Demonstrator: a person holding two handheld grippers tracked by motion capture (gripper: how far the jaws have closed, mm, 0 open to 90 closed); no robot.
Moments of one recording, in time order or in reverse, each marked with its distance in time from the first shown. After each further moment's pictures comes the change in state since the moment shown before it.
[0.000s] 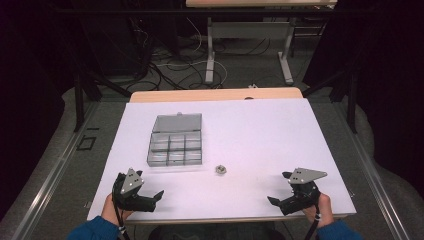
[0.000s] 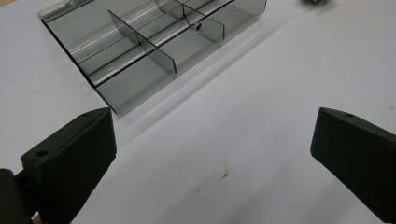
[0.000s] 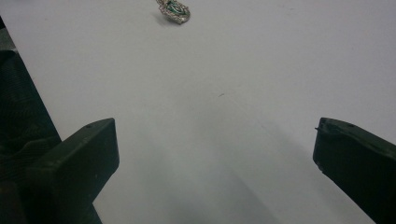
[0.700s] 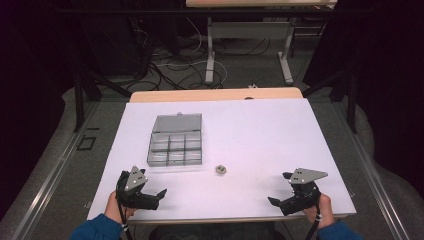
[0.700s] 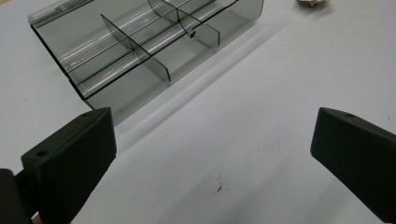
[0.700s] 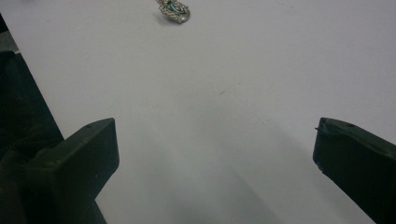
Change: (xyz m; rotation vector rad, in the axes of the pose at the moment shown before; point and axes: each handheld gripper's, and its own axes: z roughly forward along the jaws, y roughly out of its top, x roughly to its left) left arm -0.003 0.009 0.006 0.013 -0.014 0.000; right arm 0.001 -0.001 -0.001 0.016 0.005 0.025
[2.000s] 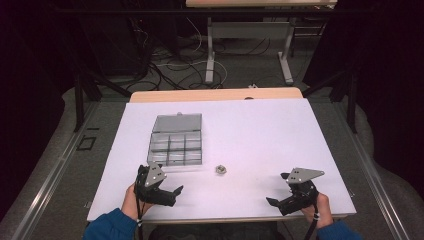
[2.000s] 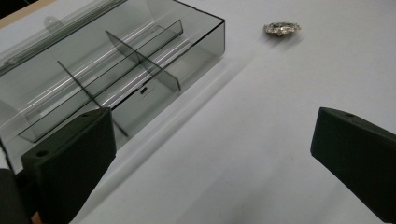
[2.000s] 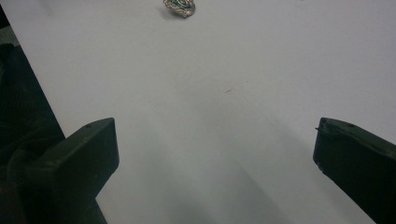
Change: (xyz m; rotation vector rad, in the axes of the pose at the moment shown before) left arm -0.030 0.034 0.026 -0.017 -0.044 0.074; right arm 0.000 0.002 0.005 0.021 0.019 -0.005
